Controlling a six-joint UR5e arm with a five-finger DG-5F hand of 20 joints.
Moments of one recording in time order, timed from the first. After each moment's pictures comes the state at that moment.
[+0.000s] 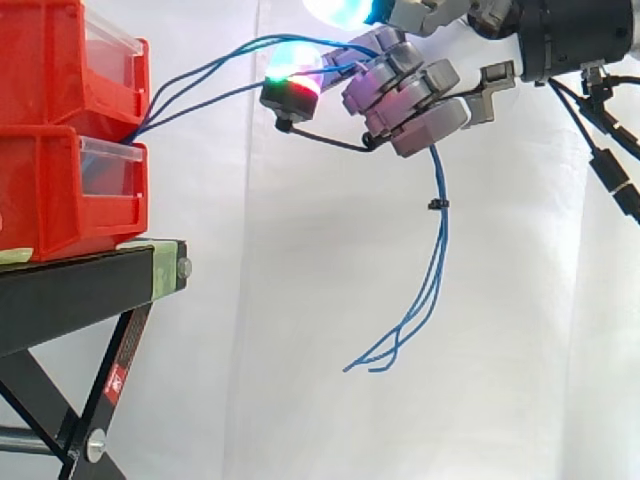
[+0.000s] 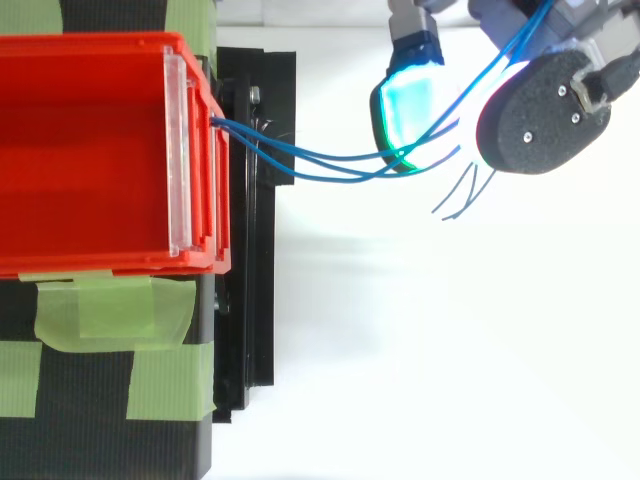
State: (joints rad) arm -0.03 -1.88 -1.46 -3.12 -1.56 -0.12
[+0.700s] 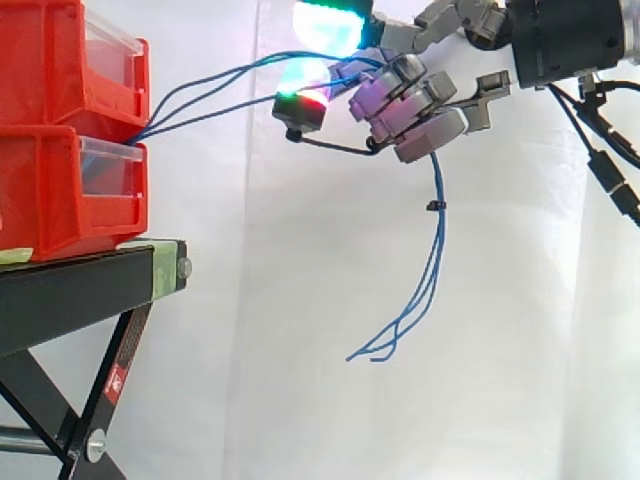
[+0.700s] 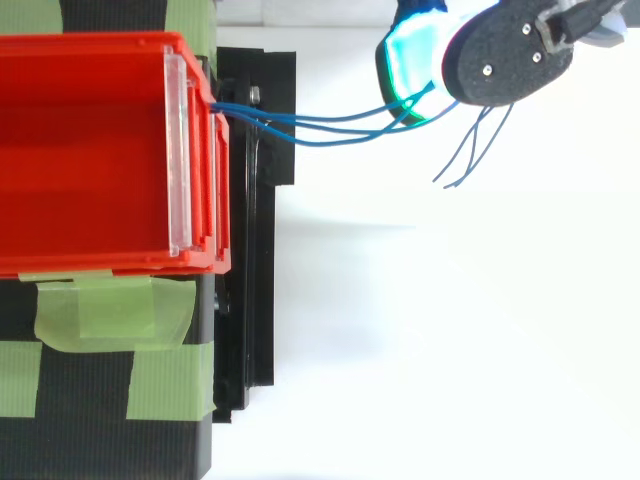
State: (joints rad) arm -0.03 -1.88 -1.46 -3.12 -1.46 -0.17
